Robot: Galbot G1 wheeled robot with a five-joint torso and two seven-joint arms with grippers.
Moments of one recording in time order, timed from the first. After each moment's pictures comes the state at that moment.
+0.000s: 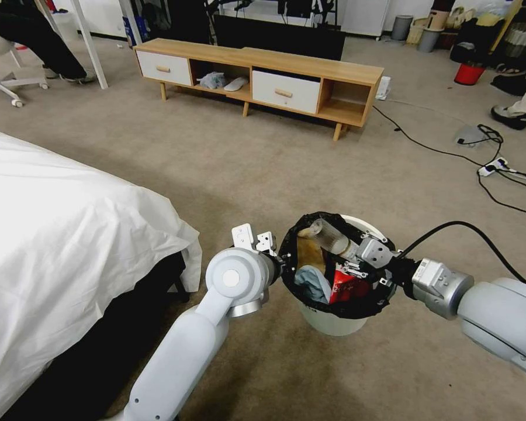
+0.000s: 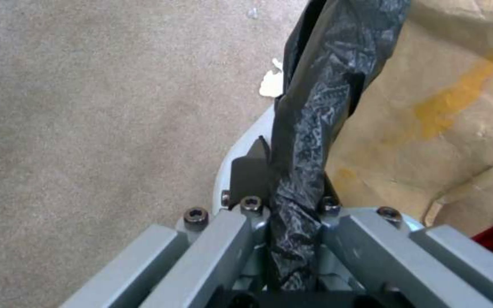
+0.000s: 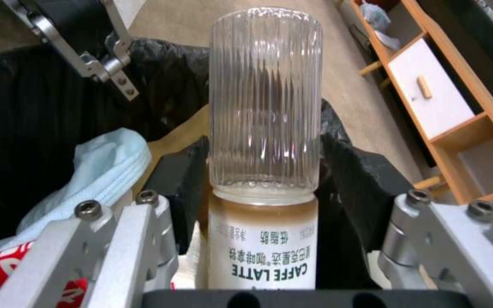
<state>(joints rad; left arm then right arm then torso) 0.76 -1.42 0.05 -1.97 -1.56 0.74 -1.22 -1.18 0.32 0.32 2.29 0.45 -0.38 -0.09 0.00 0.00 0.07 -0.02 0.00</state>
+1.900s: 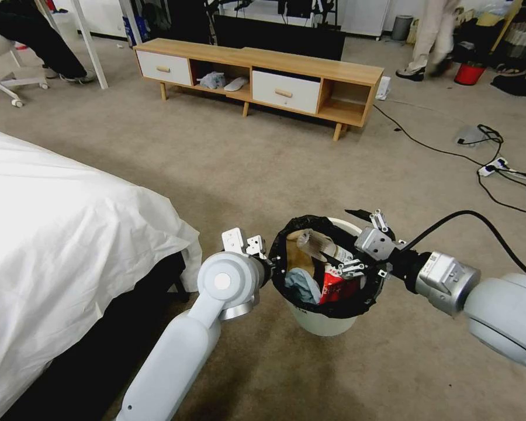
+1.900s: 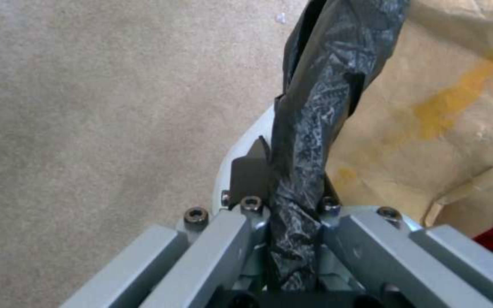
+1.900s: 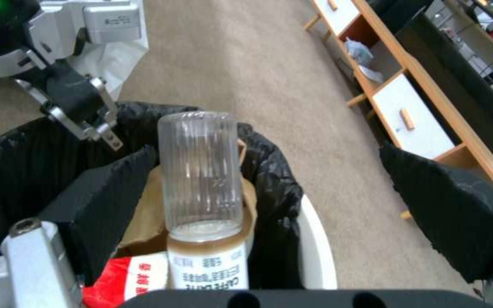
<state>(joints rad) 0.79 -1.40 0.01 -1.97 -1.54 0.74 -1.20 -1.17 0.31 0.36 2.36 0.51 -0.37 -0.06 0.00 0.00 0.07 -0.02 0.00</state>
